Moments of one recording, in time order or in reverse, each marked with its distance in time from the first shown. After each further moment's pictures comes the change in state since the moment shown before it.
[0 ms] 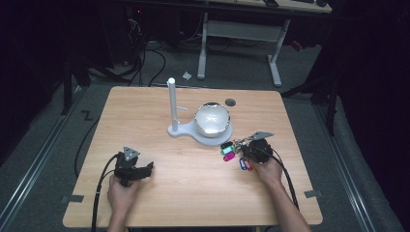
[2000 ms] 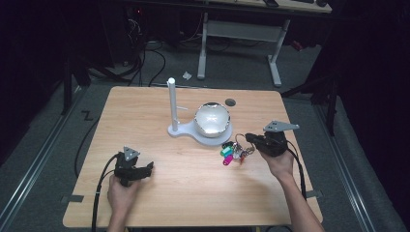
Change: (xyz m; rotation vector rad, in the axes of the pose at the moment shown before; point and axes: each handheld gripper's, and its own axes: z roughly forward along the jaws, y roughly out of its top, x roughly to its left) left arm 0.000 0.000 0.000 0.000 0.000 0.000; right arm -0.004 0.035 -0.084 -0.248 0.146 -0.001
